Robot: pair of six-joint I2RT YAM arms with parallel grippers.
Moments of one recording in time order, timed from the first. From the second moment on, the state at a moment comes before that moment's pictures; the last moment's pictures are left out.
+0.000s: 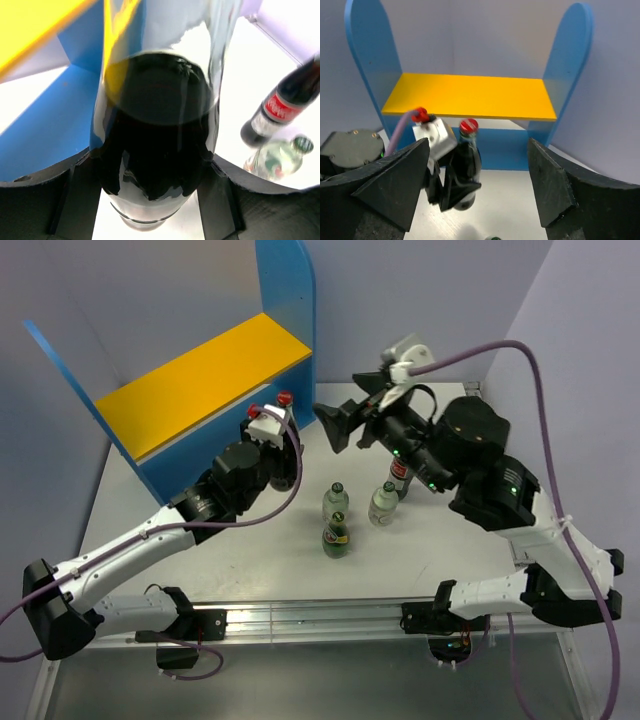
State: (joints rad) left arm -0.89 1.14 1.00 -0.01 -0.45 -0.11; right arm 1.11 1.22 1.81 -0.46 0.40 -0.11
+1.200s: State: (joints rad) left arm -0.45 1.84 2.10 -0.32 -0.44 -0.11; right arm 1.11 0.77 1.25 -0.53 0.72 0.17
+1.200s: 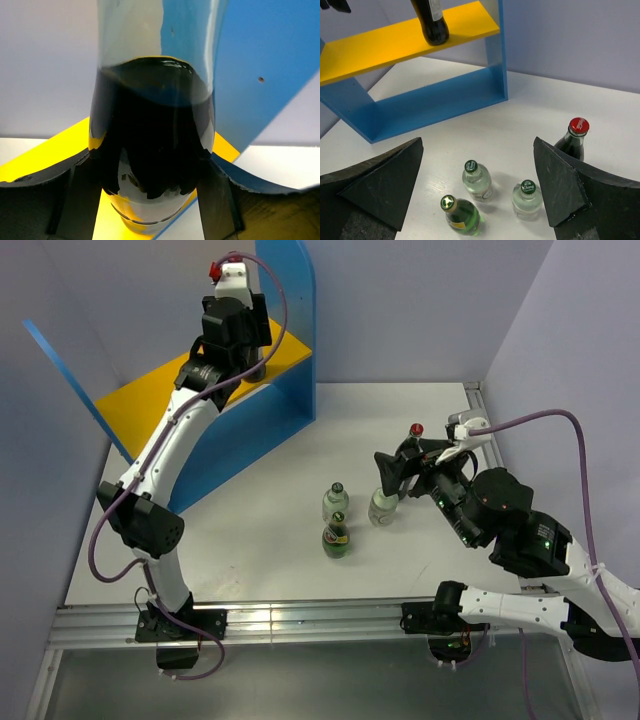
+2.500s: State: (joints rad) left arm -0.35 2.05 2.19 0.00 -0.34 -0.08; right arm 1.11 0.70 1.18 -0.58 0.72 0.21
